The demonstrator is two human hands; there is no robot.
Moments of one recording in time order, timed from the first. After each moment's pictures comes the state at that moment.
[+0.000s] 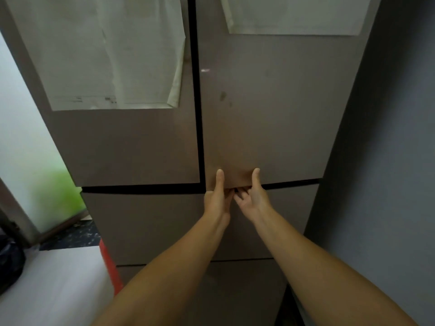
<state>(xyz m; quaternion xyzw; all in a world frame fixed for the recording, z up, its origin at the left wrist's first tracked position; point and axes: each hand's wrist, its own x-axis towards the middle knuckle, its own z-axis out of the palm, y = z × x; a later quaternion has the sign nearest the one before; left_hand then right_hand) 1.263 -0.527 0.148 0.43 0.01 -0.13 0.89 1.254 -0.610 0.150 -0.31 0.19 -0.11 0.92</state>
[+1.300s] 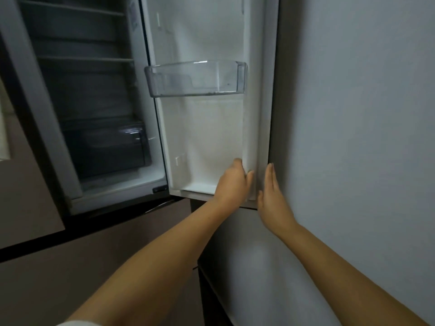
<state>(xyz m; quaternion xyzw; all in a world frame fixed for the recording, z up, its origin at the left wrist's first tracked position) 1.071 -0.749 0.254 0.78 -0.48 0.08 0.39 0.977 -0.813 0.206 -0.87 0.25 -0.35 0.24</state>
